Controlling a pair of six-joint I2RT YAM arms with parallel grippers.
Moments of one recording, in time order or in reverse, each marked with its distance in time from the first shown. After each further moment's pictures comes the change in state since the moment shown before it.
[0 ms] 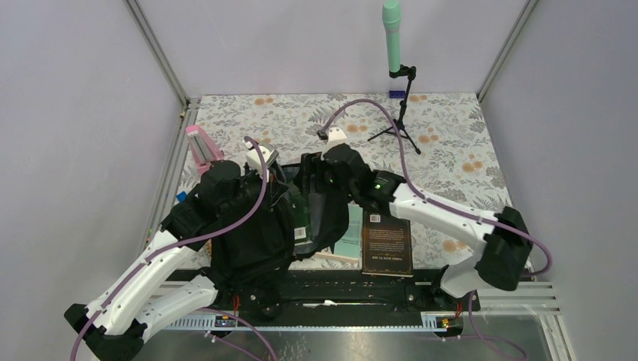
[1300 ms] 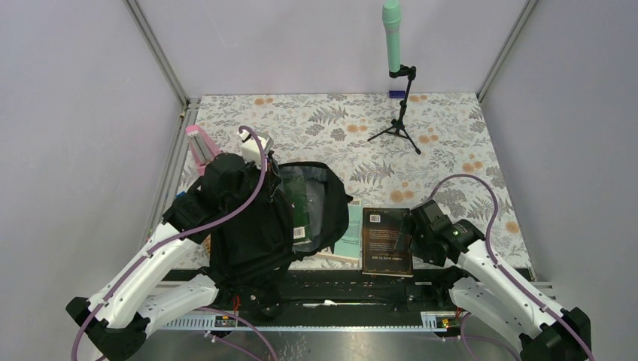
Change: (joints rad) left arm 0.005 0.063 0.075 -0.067 -0.182 -0.087; right arm -0.433 -0.763 -0.687 -0.777 -0.055 0.268
